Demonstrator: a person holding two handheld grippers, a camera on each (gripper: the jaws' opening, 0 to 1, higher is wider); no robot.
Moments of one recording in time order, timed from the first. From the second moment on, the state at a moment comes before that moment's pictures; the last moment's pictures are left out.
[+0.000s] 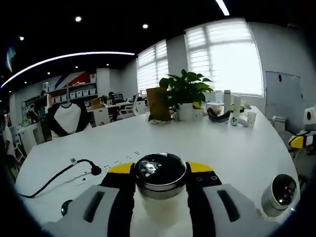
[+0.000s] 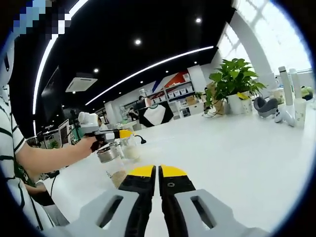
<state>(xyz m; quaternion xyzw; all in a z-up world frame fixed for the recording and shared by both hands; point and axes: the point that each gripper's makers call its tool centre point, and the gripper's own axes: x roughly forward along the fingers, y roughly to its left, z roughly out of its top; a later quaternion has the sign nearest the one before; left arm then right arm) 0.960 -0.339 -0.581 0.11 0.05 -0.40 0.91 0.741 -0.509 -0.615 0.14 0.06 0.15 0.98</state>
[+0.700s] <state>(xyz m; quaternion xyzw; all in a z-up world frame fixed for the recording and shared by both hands) 0.862 -0.253 -0.572 0.02 0.06 -0.39 0.92 0.739 -0.470 -0.601 0.13 0.05 0.18 0.97</state>
